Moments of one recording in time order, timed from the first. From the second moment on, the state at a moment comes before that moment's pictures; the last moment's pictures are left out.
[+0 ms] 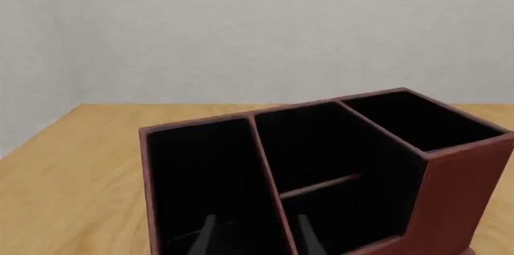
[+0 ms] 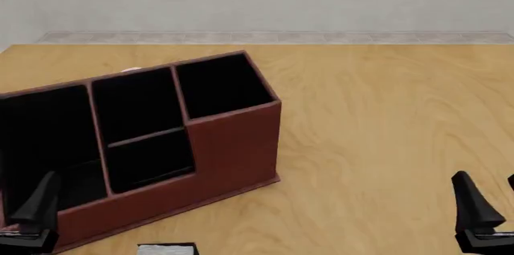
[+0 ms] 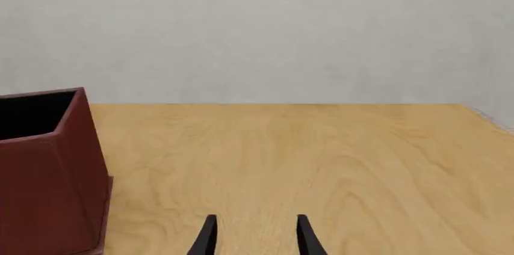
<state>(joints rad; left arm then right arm) 0.00 0.00 0.00 0.00 0.00 0.00 0.00 0.00 0.00 0.00</state>
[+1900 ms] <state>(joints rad) -0.57 0.50 -0.83 0.97 0.71 0.00 0.01 -0.01 0.00 0.00</state>
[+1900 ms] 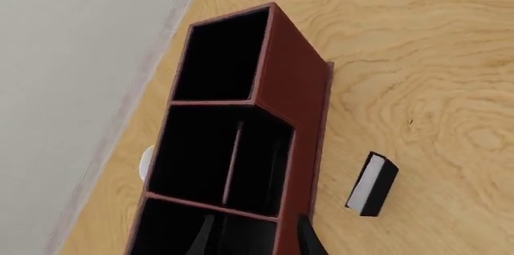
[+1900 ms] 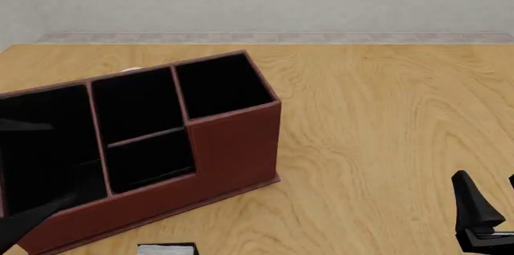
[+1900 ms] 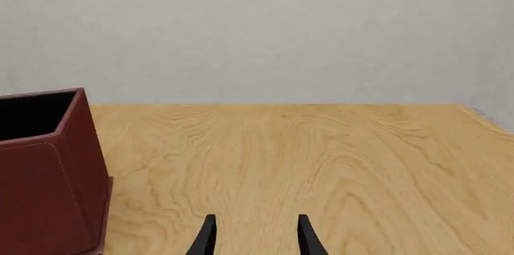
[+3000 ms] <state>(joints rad) -0.79 0.76 -0.69 0.97 0.63 0.00 0.01 -0.01 0.00 0.00</state>
